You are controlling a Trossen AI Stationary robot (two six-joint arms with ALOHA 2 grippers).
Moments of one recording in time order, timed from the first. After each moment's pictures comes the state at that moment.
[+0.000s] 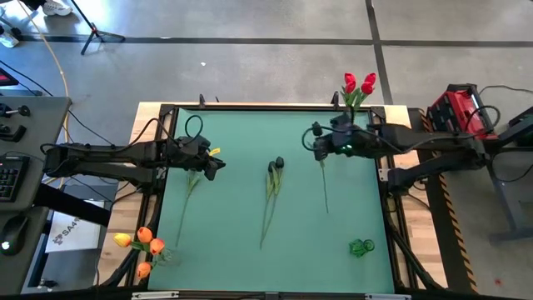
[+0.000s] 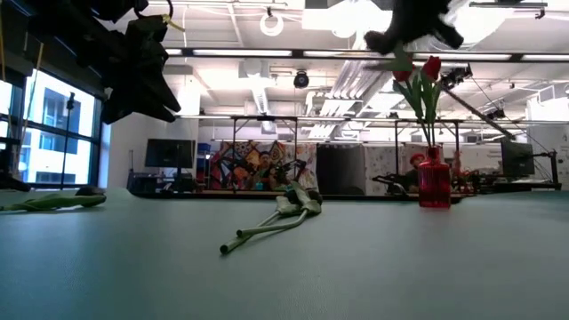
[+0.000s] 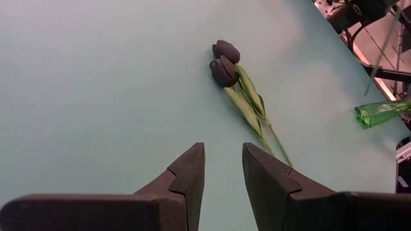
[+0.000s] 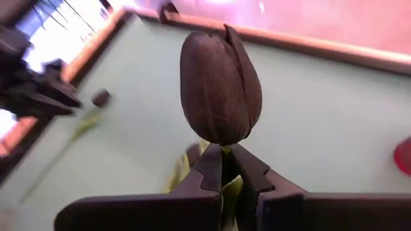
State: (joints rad) left arm 0.14 0.85 0.53 -0.34 -0.09 -0.75; right arm -0.03 1.17 1.18 -0.82 0.46 0.91
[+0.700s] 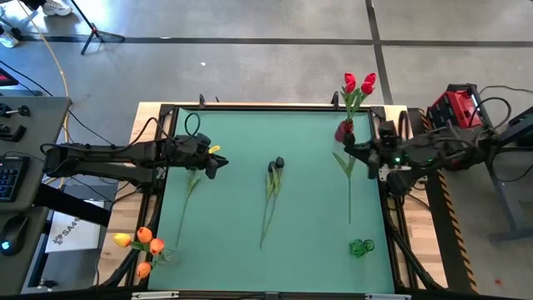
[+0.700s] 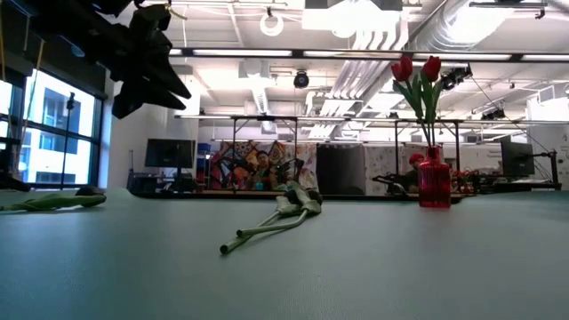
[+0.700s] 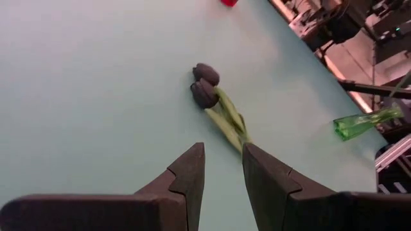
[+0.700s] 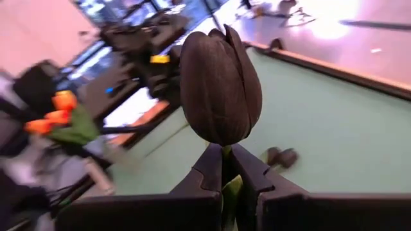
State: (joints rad) left arm 0.14 0.85 0.53 -0.24 -0.09 -0.72; right arm 0.39 0.81 1.18 -0.83 0.62 0.83
